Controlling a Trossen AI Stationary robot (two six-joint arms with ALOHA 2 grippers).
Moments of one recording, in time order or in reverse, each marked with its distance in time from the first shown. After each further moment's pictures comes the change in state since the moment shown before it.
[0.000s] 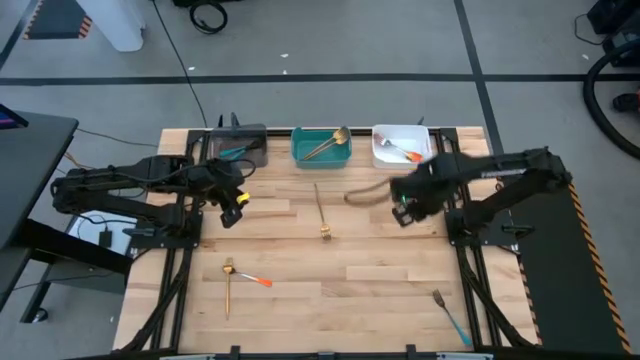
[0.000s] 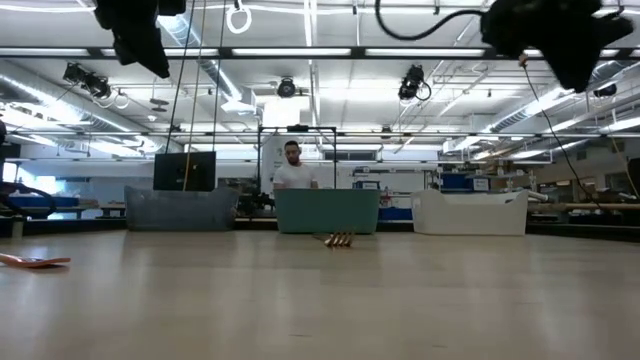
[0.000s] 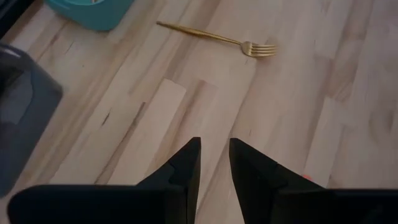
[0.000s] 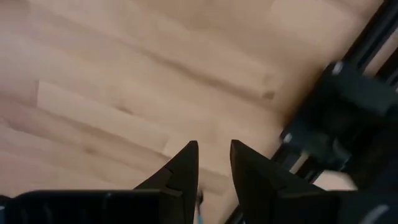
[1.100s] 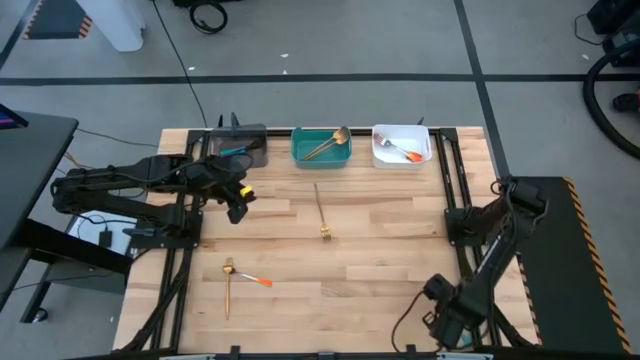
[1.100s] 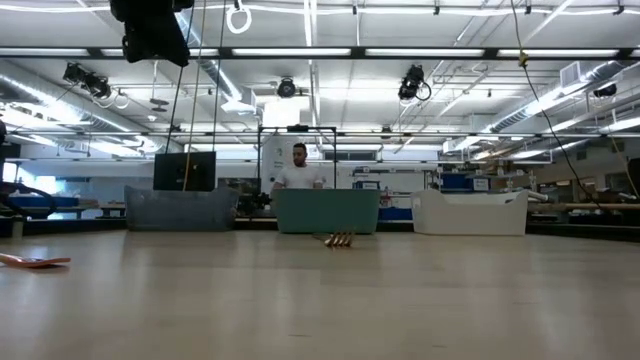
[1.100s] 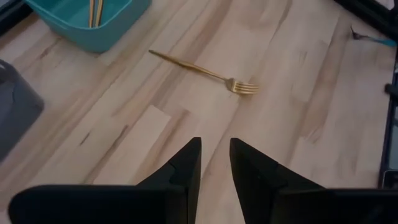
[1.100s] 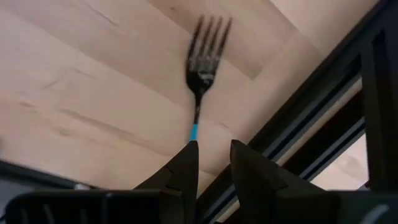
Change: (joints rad) left arm 0.001 0.000 0.000 0.121 -0.001 -0.123; right arm 0.971 0.413 -0.136 0.467 -0.171 0.763
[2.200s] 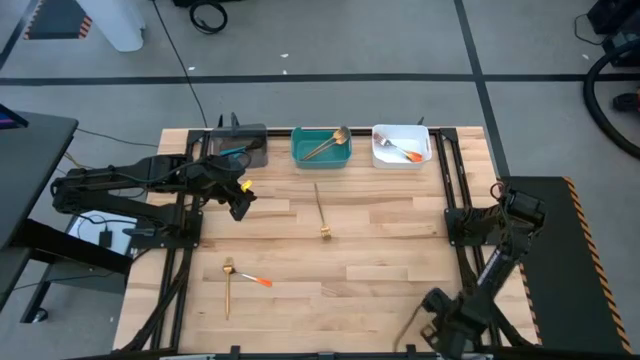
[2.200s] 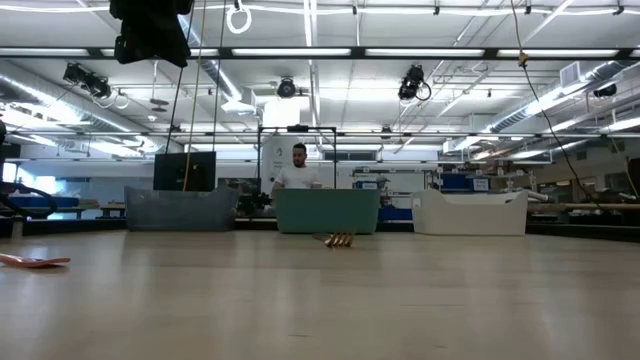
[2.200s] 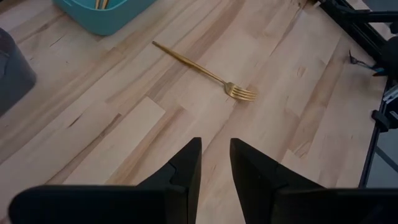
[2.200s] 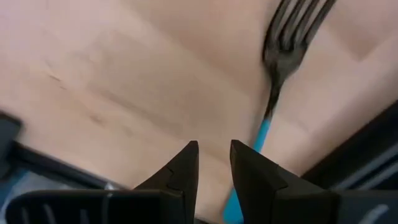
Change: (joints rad) left arm 0.000 0.000 0.000 -0.001 -0.002 -0.152; right arm 0.071 0.080 -0.059 0.265 0.040 0.093
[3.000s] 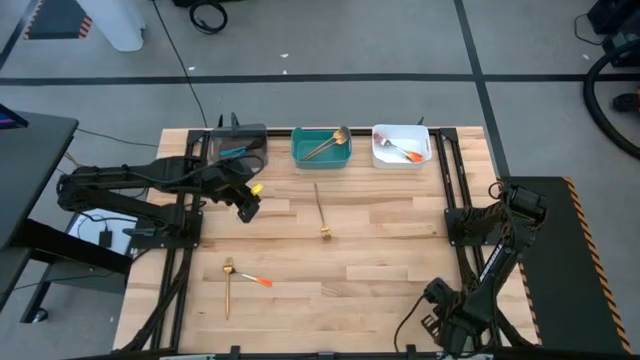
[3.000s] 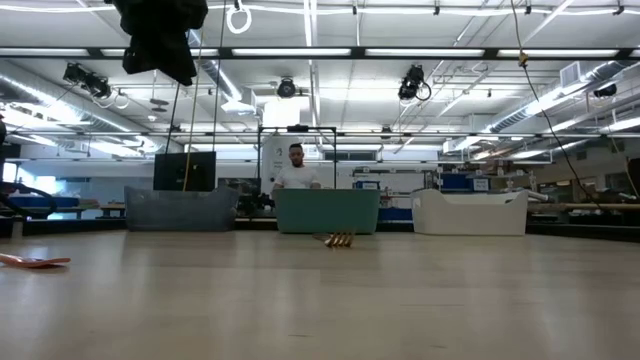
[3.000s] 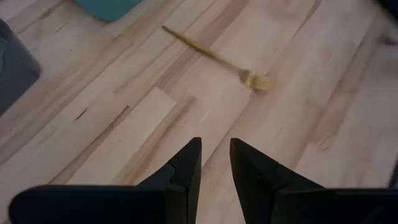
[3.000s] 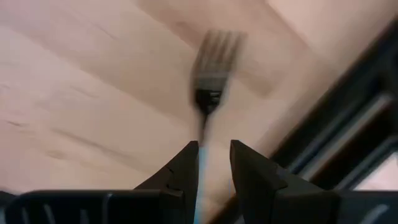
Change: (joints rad) left arm 0.000 0.089 0.000 -0.003 -0.010 0.018; right arm -0.010 -0.033 0.045 -0.207 0.043 -0.037
